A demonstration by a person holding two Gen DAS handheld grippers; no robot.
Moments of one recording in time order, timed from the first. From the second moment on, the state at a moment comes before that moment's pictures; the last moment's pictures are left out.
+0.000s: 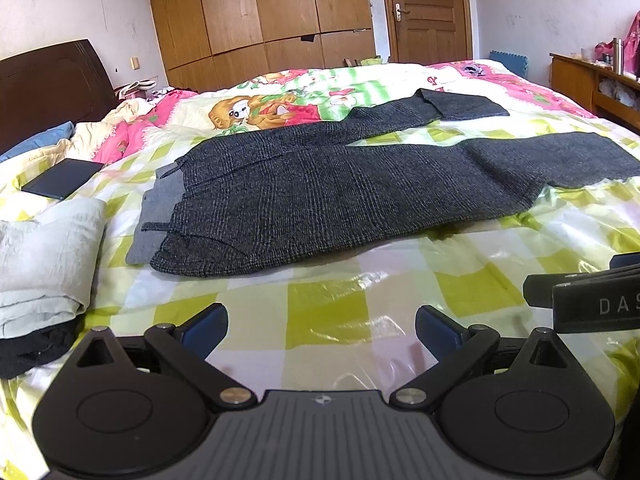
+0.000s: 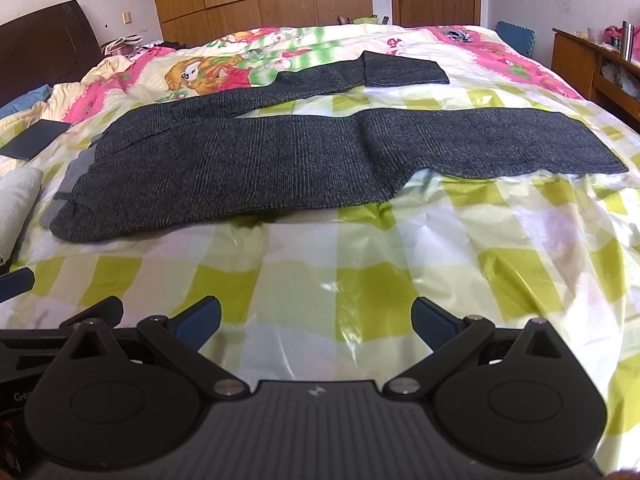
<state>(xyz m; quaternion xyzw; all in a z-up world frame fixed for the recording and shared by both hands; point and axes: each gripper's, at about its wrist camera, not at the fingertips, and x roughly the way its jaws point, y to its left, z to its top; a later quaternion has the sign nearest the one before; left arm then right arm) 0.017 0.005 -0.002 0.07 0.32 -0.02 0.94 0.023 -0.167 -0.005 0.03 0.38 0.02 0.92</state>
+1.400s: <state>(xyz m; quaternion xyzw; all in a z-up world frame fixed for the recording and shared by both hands) 0.152 0.176 -0.031 -0.09 0.32 0.09 0.94 0.164 -0.173 -0.038 0.22 0.41 0.07 0.88</state>
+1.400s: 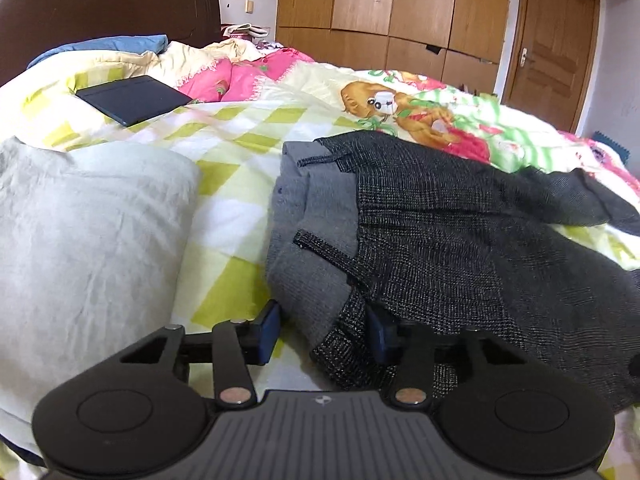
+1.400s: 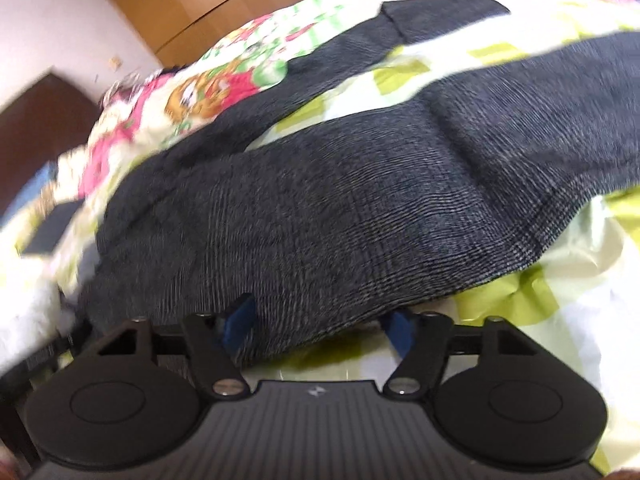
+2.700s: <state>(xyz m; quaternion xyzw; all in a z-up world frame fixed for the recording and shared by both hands) 0.085 0.072 0.030 0.07 0.30 0.01 0.95 0.073 -0.422 0.019 0.26 0.31 -0.19 0.89</state>
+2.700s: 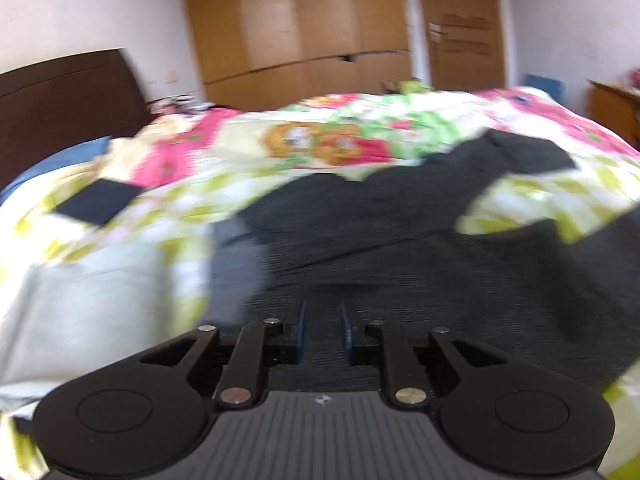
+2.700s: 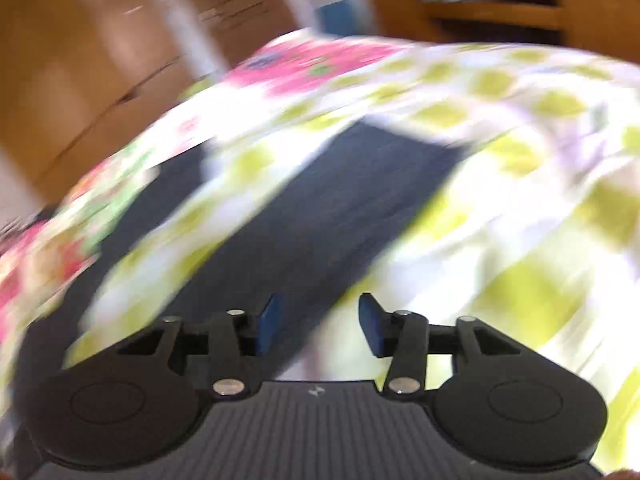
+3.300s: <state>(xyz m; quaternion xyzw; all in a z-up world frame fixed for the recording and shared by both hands) 0.130 -0.091 0.016 0.12 0.32 -0.15 0.93 0.092 -0.555 -0.010 0.45 0.22 -0.19 0.85</state>
